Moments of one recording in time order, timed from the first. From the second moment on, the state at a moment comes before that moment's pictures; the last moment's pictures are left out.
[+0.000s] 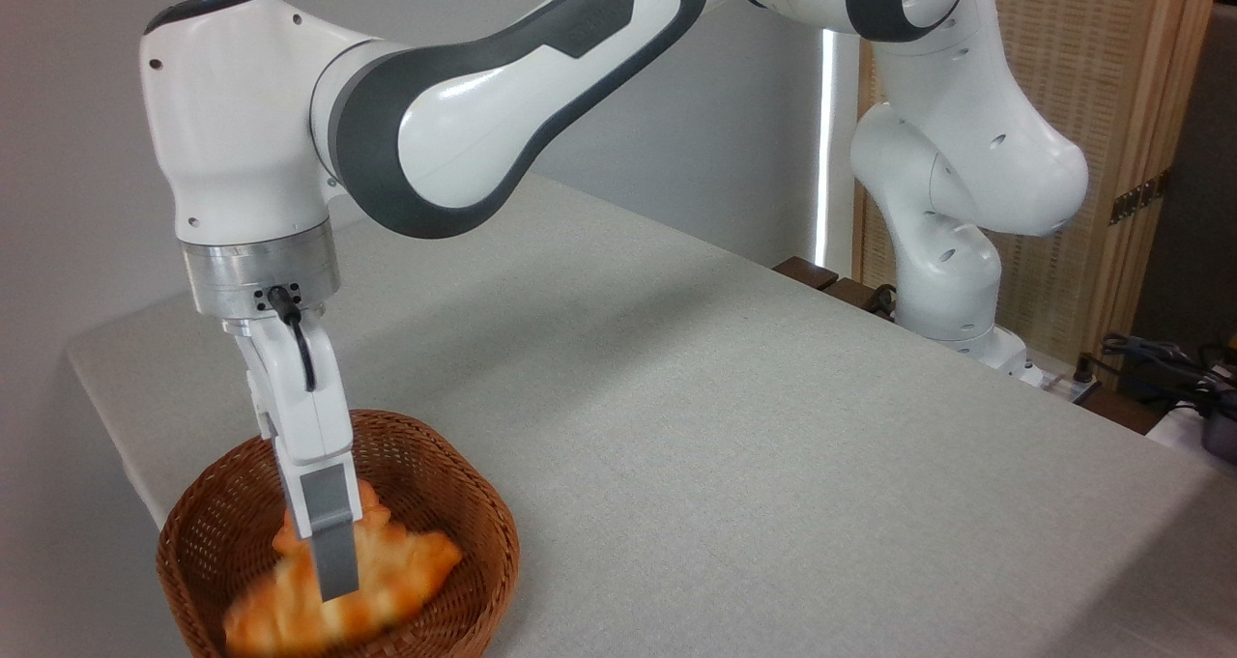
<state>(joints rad) 0.02 0.42 -0.12 -1.40 0.16 1.99 0.80</state>
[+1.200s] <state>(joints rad) 0.10 0.02 -0.12 -1.54 0.03 1.63 0.75</state>
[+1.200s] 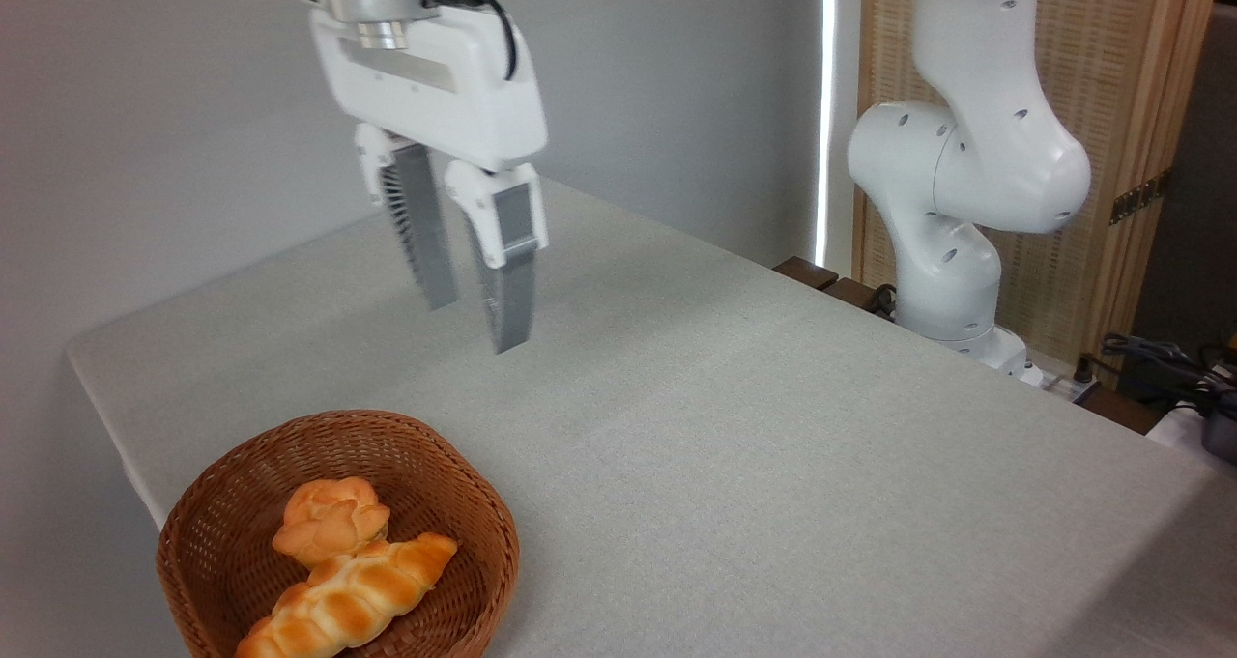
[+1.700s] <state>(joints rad) 0.00 -0.03 -0.01 -1.67 0.03 1.64 0.78</state>
